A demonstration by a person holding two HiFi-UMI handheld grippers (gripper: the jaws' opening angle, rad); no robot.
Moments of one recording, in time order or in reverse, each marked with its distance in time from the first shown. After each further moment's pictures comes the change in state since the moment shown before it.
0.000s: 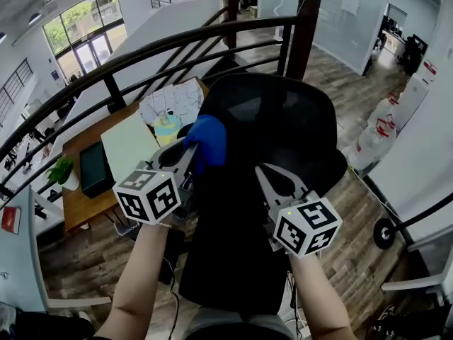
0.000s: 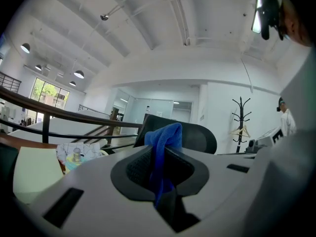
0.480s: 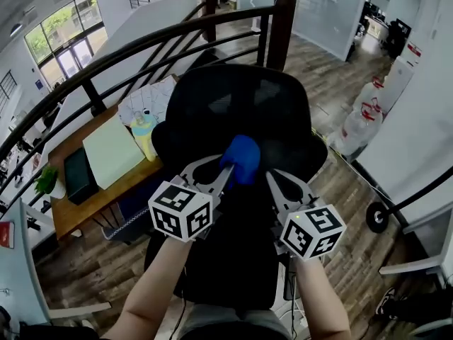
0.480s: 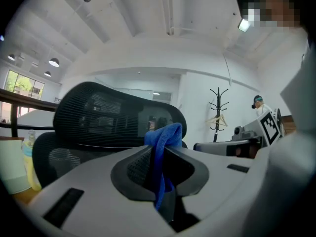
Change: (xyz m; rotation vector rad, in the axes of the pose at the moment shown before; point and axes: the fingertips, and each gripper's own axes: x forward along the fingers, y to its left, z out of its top) left arm 0.052 -0.122 -0.075 0.058 0.111 -0.240; right arm -0.064 -0.061 -0.027 0.061 0.008 -0.161
